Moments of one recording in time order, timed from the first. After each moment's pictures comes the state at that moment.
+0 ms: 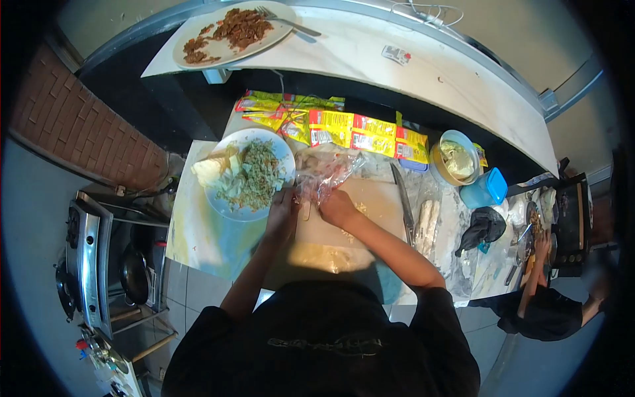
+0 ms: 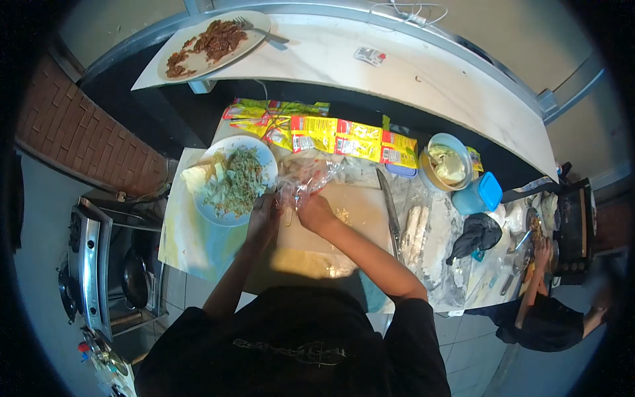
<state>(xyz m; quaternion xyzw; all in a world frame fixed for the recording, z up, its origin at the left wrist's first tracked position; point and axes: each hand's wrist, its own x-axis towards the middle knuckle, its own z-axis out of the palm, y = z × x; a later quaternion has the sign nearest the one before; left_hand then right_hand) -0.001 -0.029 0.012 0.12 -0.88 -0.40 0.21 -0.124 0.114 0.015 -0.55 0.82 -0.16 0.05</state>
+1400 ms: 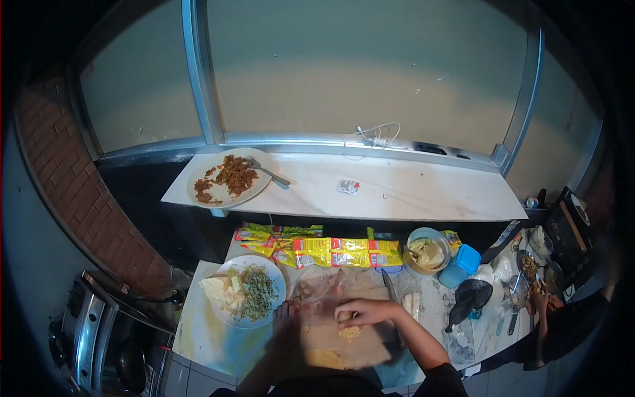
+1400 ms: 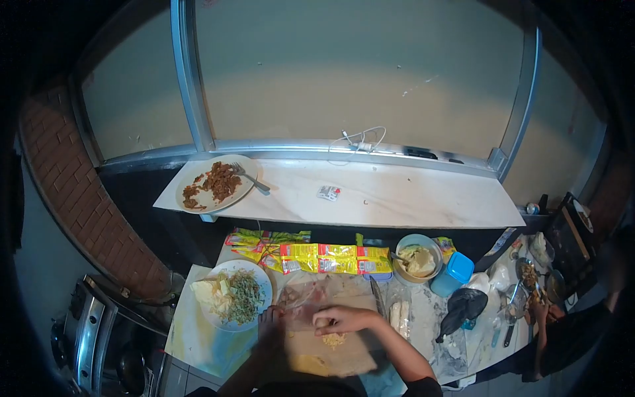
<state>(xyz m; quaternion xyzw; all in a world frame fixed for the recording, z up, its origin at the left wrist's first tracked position) -0.012 -0.008 -0.013 0.08 -0.94 -0.16 0.28 -0.160 0.219 0.167 -0.57 0.62 -0.32 0.43</state>
